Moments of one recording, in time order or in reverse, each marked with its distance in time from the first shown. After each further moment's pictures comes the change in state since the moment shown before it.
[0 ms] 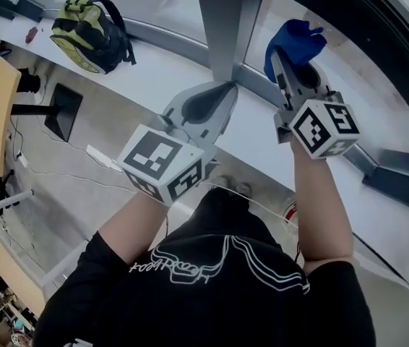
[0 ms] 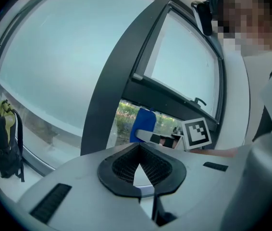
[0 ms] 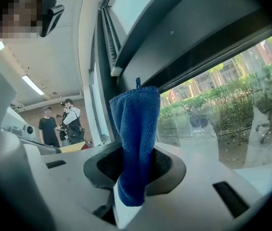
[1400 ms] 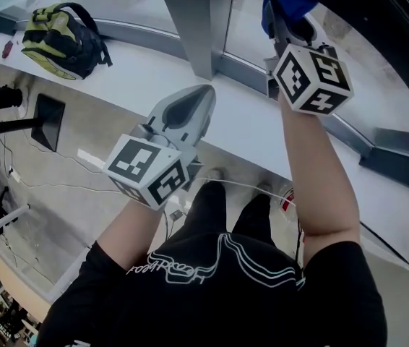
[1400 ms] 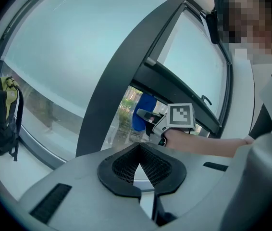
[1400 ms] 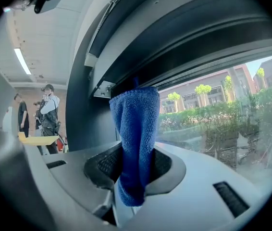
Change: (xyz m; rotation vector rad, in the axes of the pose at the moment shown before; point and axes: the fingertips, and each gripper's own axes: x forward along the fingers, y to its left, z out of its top) left arm 0.017 0.014 -0.052 -0.119 0.040 -0.001; right arm 0.035 -0.068 0.020 -0.154 -0.074 -0.238
